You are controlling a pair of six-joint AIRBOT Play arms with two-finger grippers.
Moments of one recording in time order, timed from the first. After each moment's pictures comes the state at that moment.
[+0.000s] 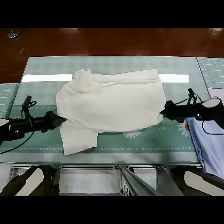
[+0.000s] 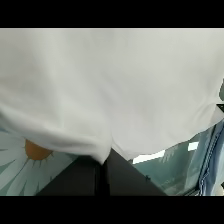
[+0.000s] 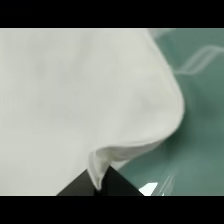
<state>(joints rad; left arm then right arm) 0.40 -0.97 0.42 0.56 -1.13 -1.05 -0.21 -1.26 0.70 -0.82 0.92 1.45</state>
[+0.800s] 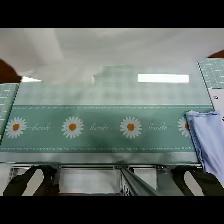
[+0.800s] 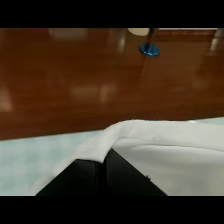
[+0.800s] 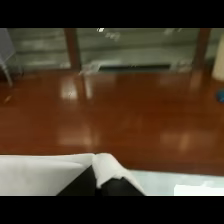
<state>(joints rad) 0.36 -0.79 1.82 0.96 -1.34 -1.34 -0.19 -0.70 1.79 -1.18 1.24 1.52</state>
